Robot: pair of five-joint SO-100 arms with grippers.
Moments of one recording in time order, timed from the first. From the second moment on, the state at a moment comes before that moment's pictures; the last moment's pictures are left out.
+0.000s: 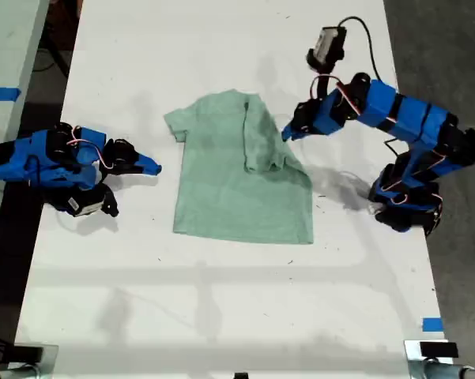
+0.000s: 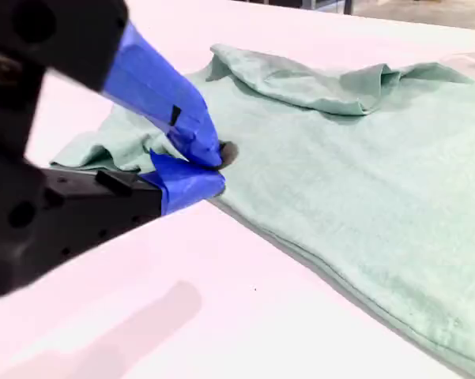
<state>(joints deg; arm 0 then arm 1) -13.4 204.5 186.2 58.3 -0.8 26.1 120.0 95.3 83.3 -27.9</state>
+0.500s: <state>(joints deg) -15.7 204.8 186.2 58.0 -2.1 12.0 199.2 170.2 83.9 -17.5</state>
